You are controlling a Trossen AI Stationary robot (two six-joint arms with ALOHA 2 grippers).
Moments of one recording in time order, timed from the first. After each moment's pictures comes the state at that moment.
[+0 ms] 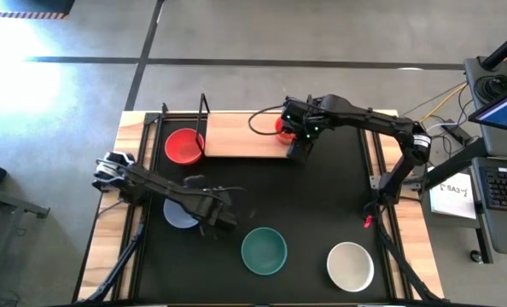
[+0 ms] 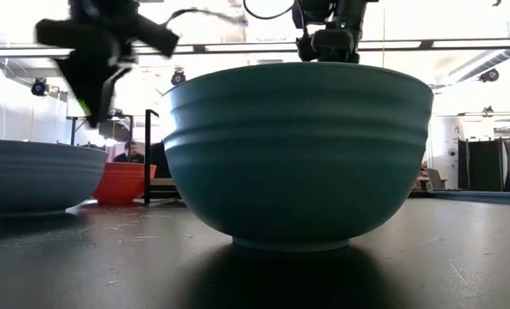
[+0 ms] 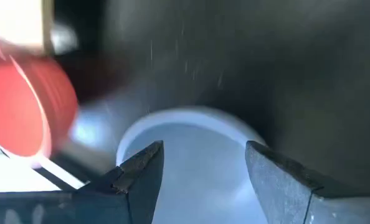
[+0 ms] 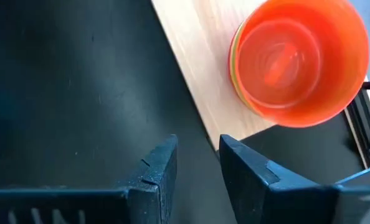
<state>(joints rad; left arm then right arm) -0.35 1.78 1.41 -1.43 -0.28 -0.73 -0.37 1.68 1.65 -1.24 0.00 0.04</state>
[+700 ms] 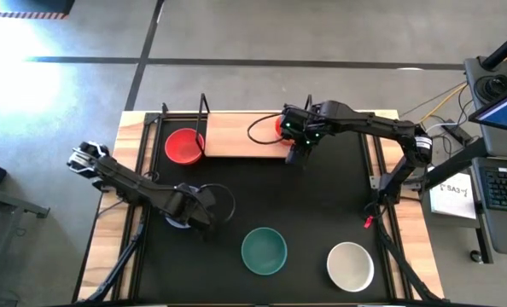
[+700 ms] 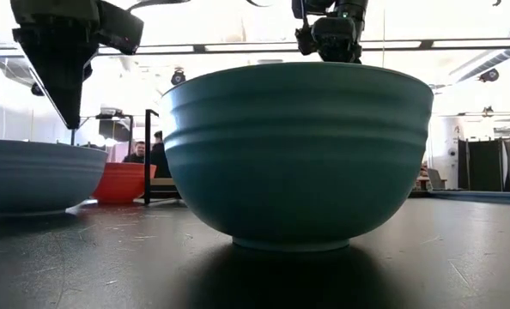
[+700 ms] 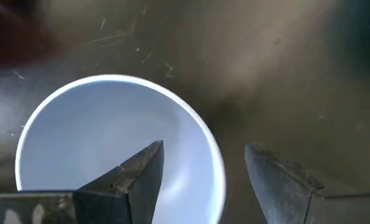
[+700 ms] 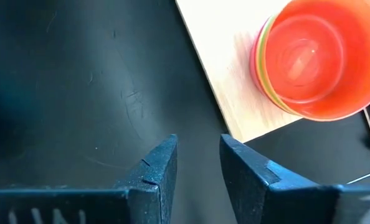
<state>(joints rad) -0.43 1.51 1.12 -1.10 -0.21 -1.03 -0.30 1.67 1.65 -1.25 0.00 0.10</state>
